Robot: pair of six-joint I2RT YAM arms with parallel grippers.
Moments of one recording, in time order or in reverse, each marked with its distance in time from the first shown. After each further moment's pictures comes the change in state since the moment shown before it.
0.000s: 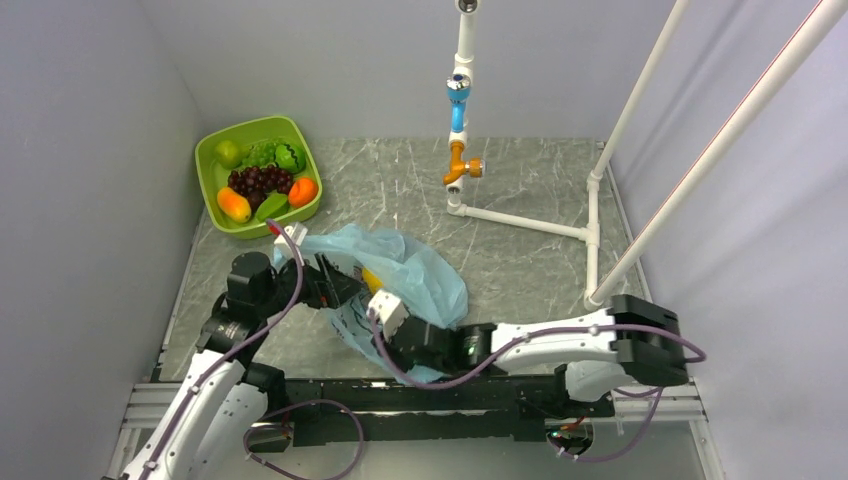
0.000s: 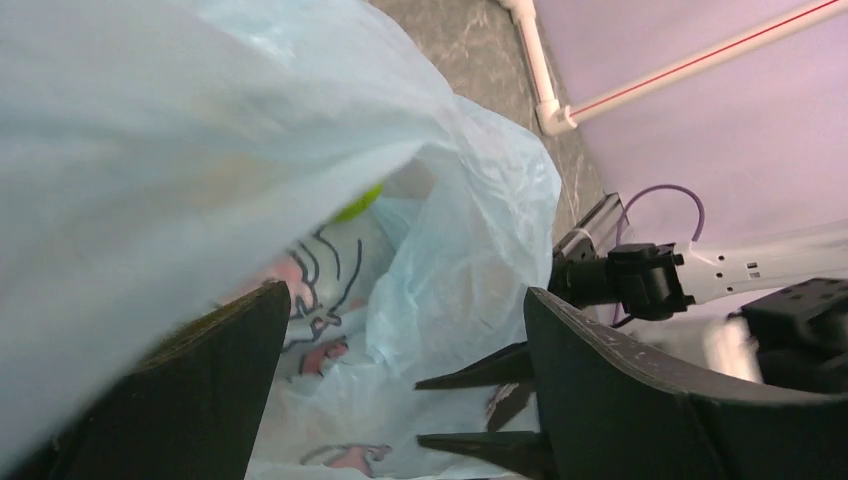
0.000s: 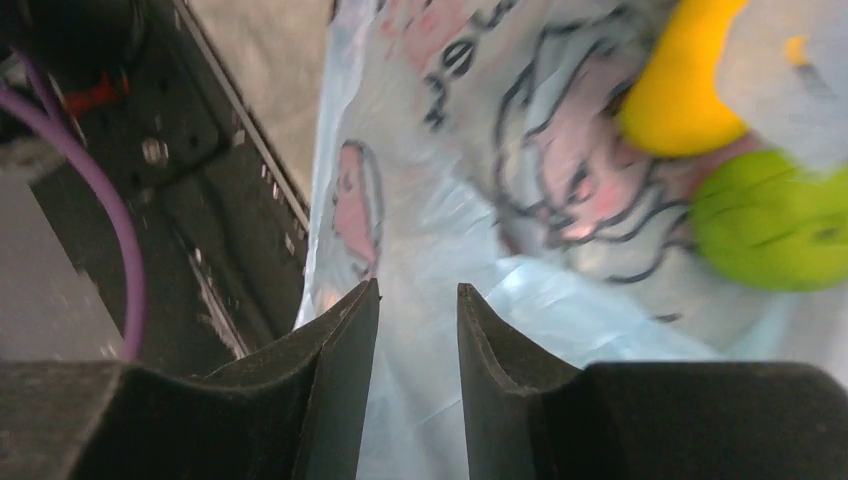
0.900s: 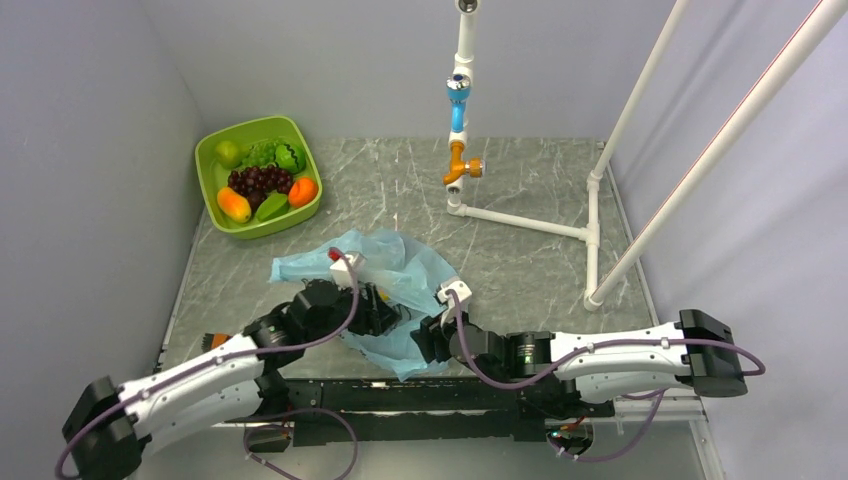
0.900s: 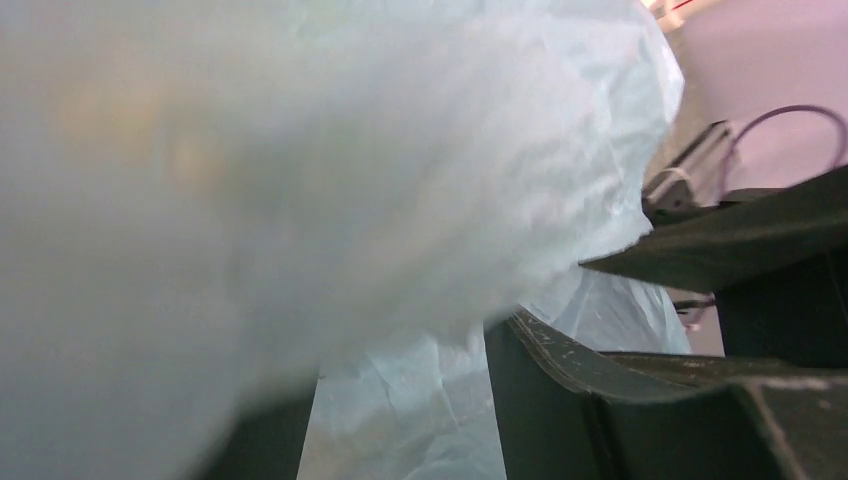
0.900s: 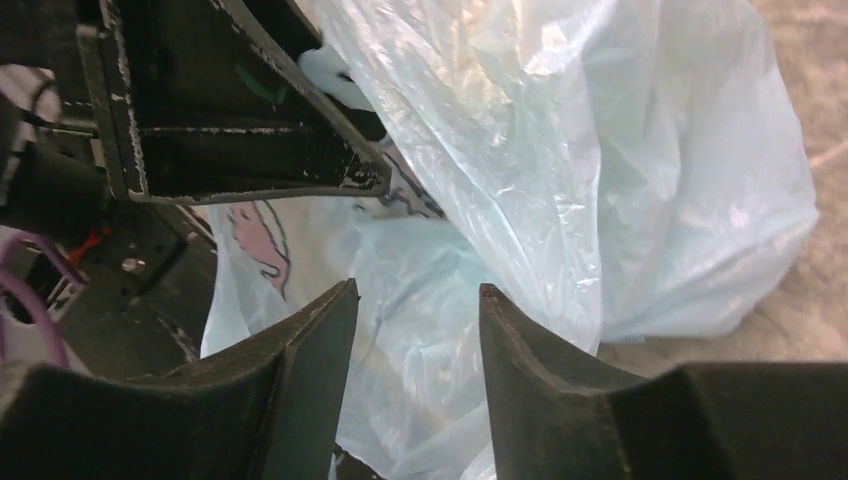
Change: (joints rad) left arm -0.591 0.134 -0.178 0.230 -0.511 -0.132; right arm 0.055 -0.339 -0.253 0.029 0.307 0.249
